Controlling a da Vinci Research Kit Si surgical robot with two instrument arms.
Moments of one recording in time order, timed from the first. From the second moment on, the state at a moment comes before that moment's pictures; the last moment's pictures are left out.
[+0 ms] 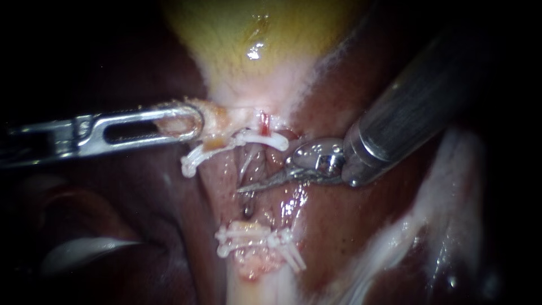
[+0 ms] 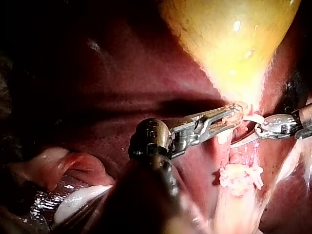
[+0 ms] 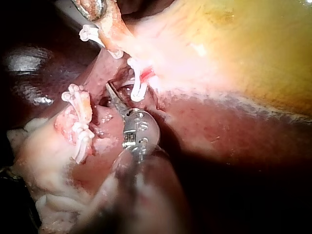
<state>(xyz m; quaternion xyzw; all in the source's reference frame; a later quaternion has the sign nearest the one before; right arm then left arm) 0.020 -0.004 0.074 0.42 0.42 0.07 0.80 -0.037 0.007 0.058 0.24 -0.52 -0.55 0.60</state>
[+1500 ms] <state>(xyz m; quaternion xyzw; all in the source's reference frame) 0.014 -0.005 0.067 0.18 0.46 0.09 0.87 -0.037 0.007 0.058 0.24 -0.52 -0.55 0.60</state>
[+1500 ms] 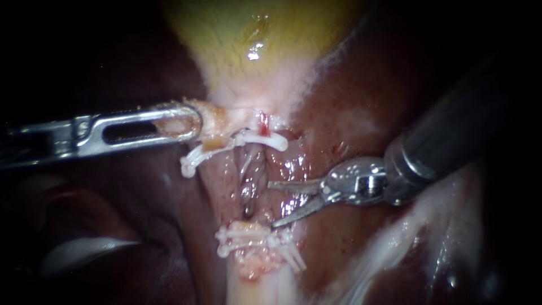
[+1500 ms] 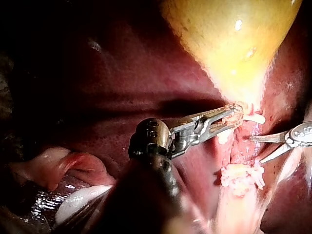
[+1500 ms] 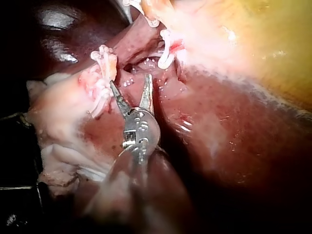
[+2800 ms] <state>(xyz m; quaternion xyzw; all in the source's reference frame) 0.005 -0.002 0.062 0.13 0.46 0.09 0.87 -0.041 0.008 0.067 0.23 -0.52 -0.55 0.61</state>
